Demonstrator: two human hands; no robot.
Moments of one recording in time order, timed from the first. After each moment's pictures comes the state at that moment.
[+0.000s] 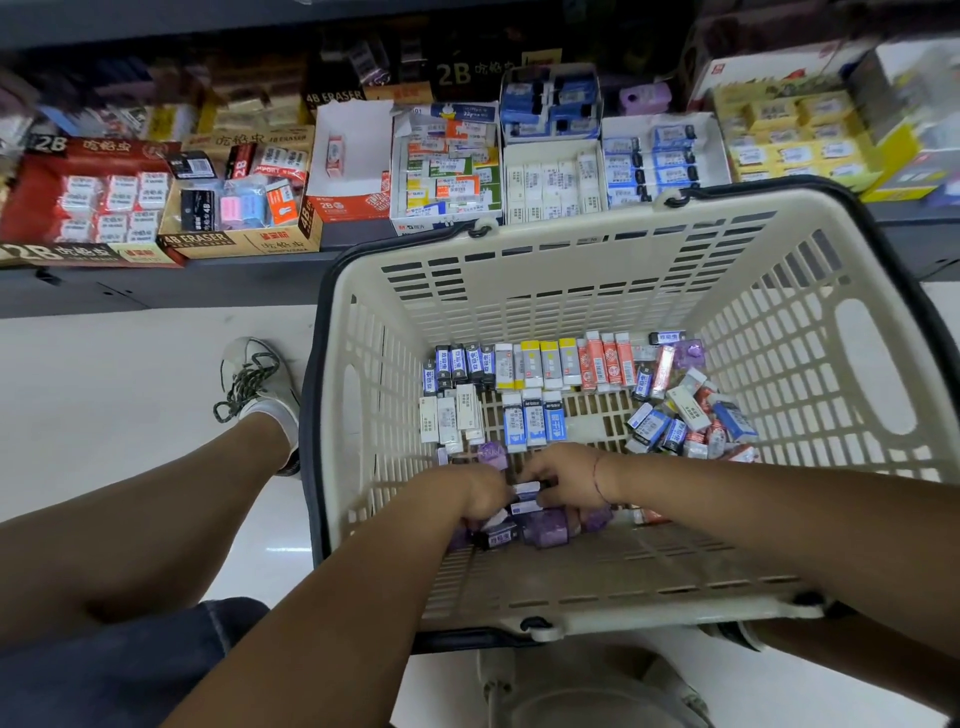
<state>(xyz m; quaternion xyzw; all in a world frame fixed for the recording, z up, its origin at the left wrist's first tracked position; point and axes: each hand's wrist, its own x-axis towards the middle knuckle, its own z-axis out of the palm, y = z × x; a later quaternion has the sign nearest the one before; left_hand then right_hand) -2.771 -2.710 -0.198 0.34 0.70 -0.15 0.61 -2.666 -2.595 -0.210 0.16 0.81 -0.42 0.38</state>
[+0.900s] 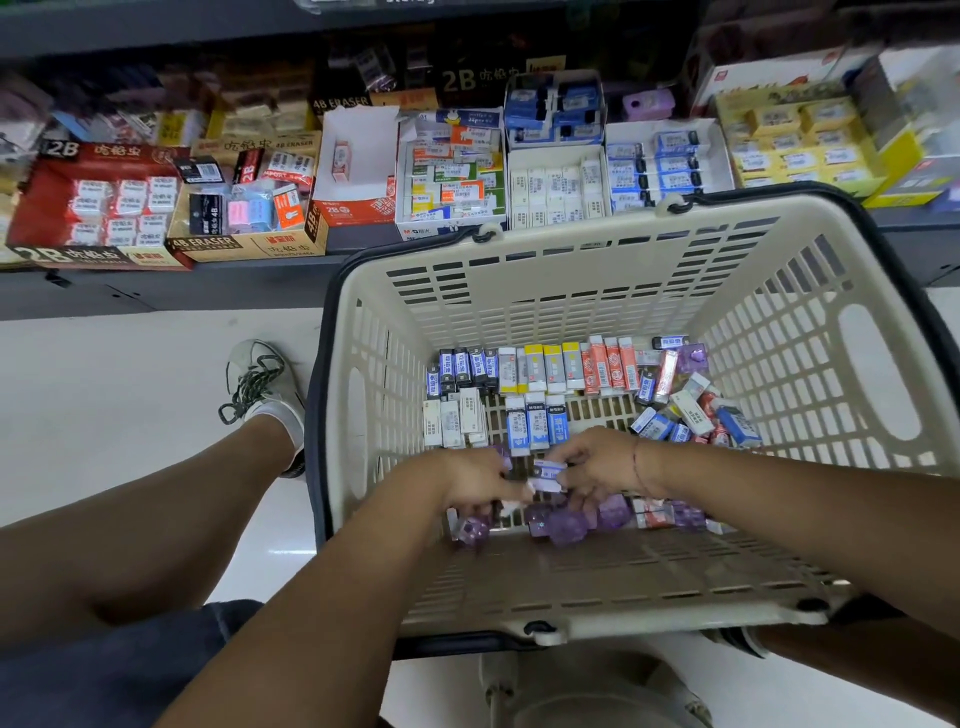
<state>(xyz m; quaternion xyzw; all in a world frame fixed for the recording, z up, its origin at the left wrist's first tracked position) -2.785 -2.710 -0.162 0.29 0.70 0.03 0.66 -2.651 -2.572 -0.199 0.34 0.60 -0.64 0.33</state>
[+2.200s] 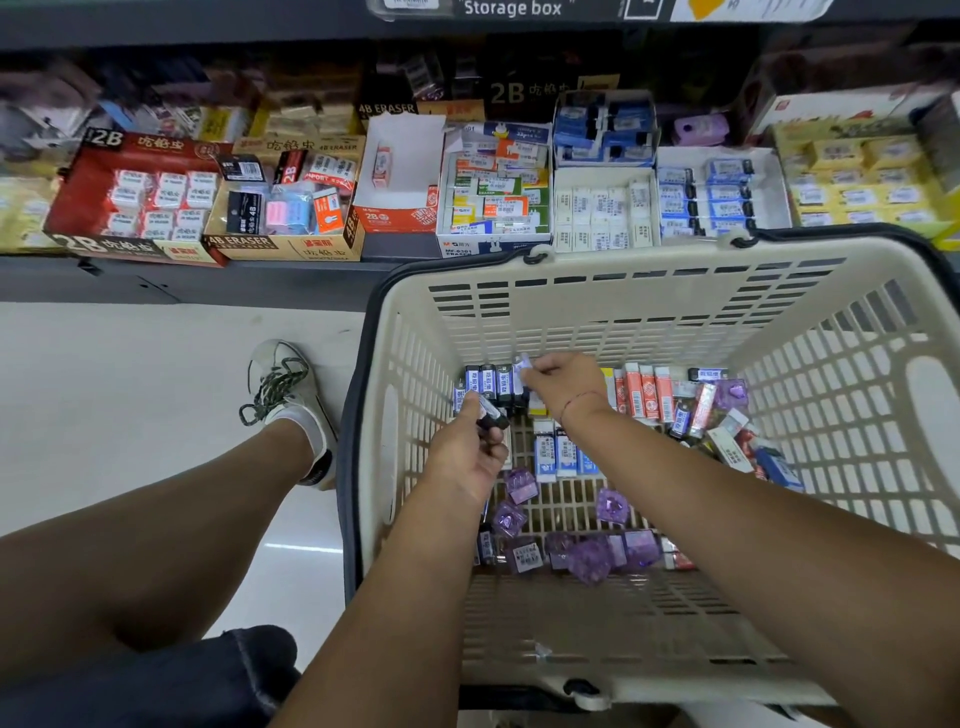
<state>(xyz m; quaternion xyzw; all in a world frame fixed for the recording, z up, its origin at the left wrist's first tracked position) -2.805 -2.696 -0.167 -0.33 0.56 0.63 0.43 -2.773 -2.576 -0.205 0.50 0.67 -0.55 -0.01</state>
